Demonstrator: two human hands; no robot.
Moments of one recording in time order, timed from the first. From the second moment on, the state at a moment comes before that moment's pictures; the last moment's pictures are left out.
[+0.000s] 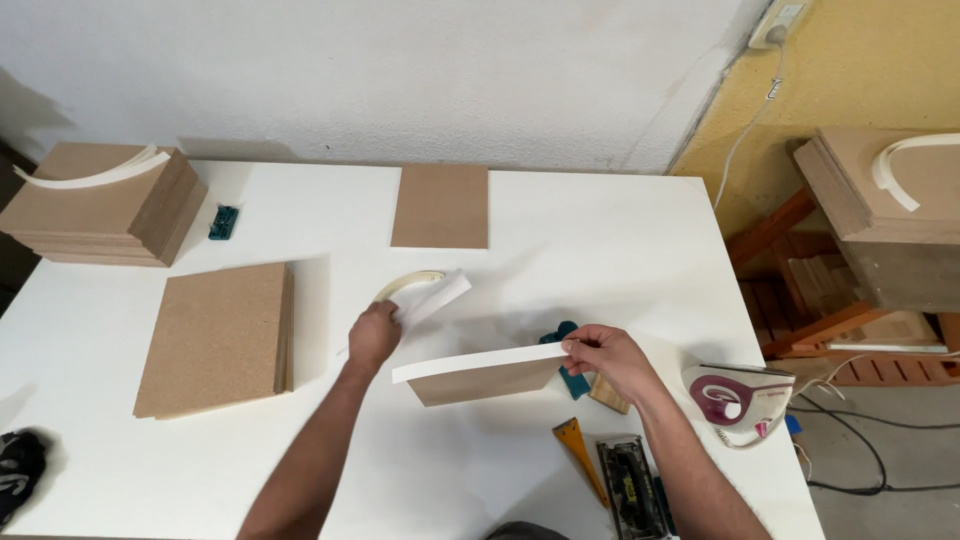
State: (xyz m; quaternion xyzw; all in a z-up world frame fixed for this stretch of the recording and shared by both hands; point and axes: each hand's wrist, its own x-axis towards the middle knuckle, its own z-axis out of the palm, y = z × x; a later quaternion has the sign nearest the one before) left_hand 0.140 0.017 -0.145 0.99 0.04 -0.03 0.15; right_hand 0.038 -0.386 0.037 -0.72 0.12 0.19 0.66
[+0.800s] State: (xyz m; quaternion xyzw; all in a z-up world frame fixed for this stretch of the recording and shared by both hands) left_hand 0.022 -0.066 0.011 0.93 -0.33 0.13 0.01; right_hand 0.045 -0.384 0.028 -0.72 0.09 0.19 0.66
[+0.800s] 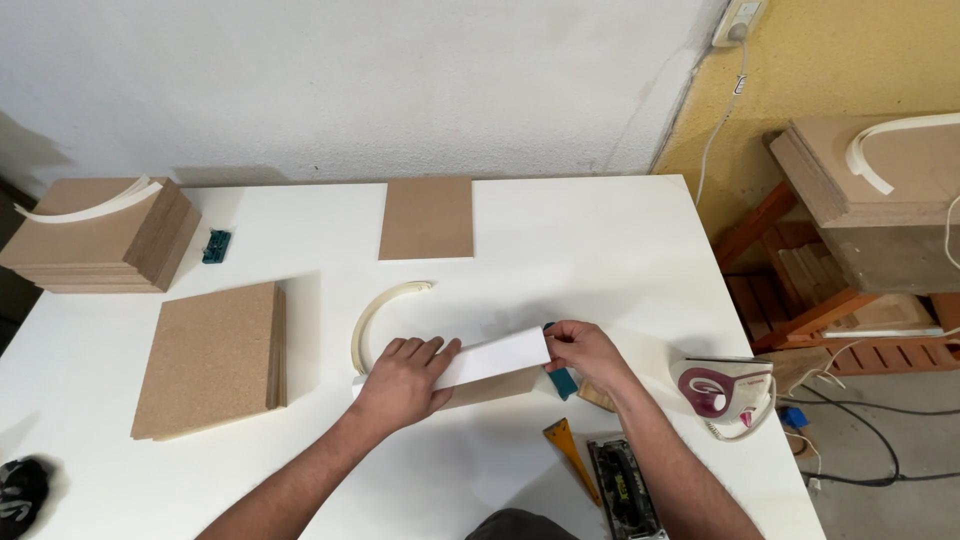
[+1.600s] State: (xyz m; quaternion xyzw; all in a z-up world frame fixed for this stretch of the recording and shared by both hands) left_hand 0.026 -0.075 -0.018 0.94 -0.30 0.08 0.14; right_hand 0.024 -0.383 0.042 -0.75 0.13 0.10 0.63
